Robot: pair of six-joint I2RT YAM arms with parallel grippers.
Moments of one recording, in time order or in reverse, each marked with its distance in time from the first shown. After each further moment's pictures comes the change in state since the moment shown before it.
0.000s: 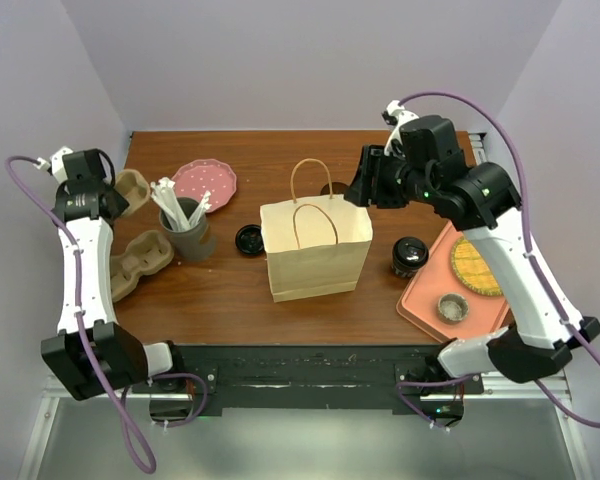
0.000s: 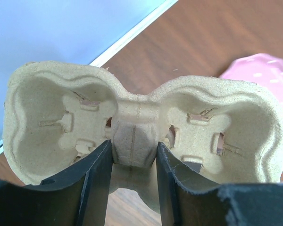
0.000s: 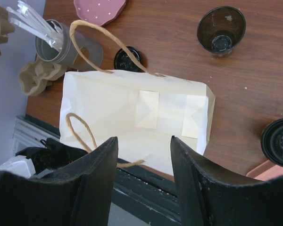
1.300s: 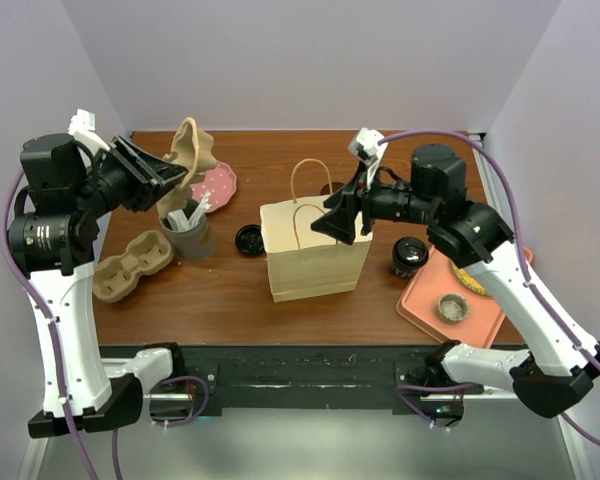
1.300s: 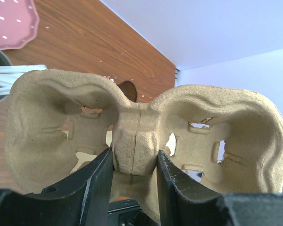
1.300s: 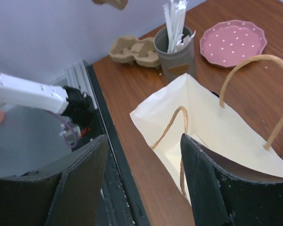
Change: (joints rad) left arm -0.197 -0.161 0.509 -0.348 0.806 -0.355; right arm 0.029 -0.227 -0.421 0.575 -0.567 -0.371
